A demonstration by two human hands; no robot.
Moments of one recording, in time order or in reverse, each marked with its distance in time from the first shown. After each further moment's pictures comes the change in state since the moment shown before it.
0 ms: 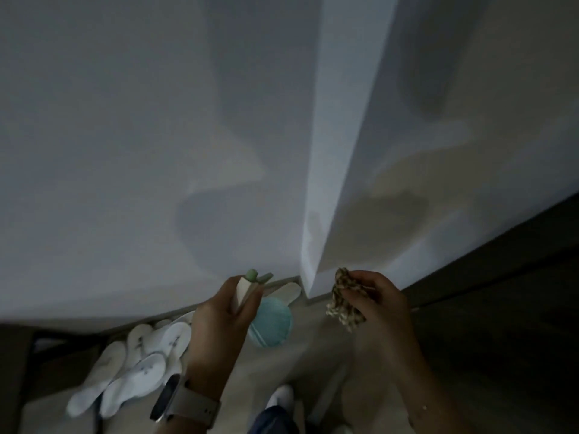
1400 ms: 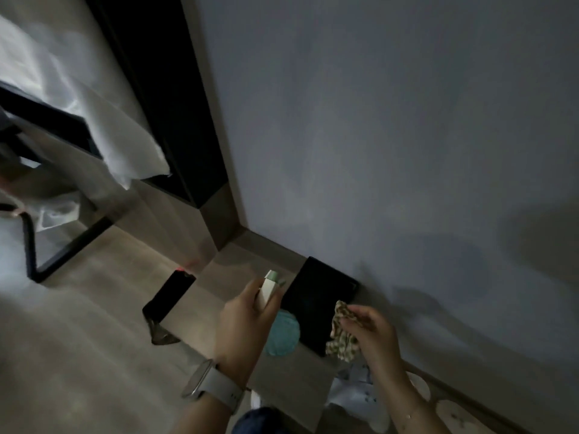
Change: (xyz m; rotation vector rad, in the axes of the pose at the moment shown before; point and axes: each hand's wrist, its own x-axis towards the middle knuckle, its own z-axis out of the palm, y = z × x) left_hand -0.132 -0.483 -0.716 -0.001 0.581 -0.471; right_hand -0.316 0.025 0.851 -0.257 -0.611 -0.045
